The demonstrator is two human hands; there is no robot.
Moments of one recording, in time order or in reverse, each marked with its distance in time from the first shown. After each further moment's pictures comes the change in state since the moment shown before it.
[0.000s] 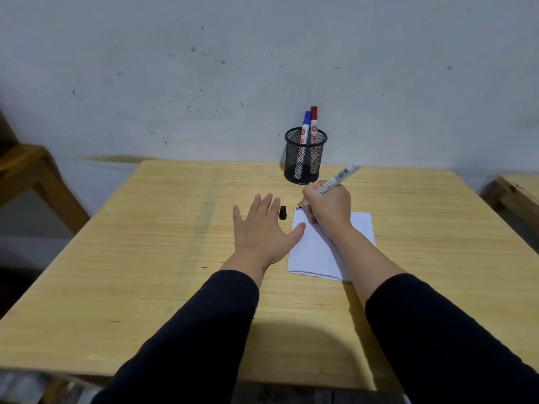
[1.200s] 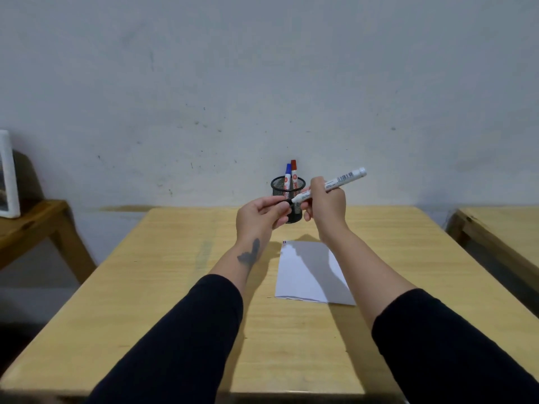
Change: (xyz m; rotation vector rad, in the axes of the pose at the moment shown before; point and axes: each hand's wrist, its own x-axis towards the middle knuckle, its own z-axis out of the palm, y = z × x) left_hand -0.014 0.045 -0.091 -1.549 0.193 -0.002; right_hand -0.028 -0.103 -0.050 0.414 0.028 0.000
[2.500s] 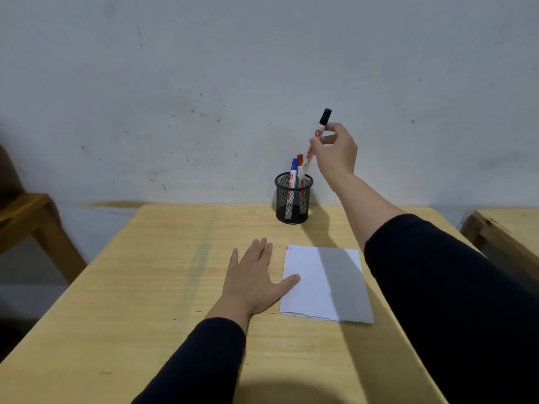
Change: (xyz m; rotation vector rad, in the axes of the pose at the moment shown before) left_hand -0.005 -0.082 -0.053 1.519 -0.330 0.056; right_hand 0.113 -0.015 0.028 -0.440 0.091 -0.353
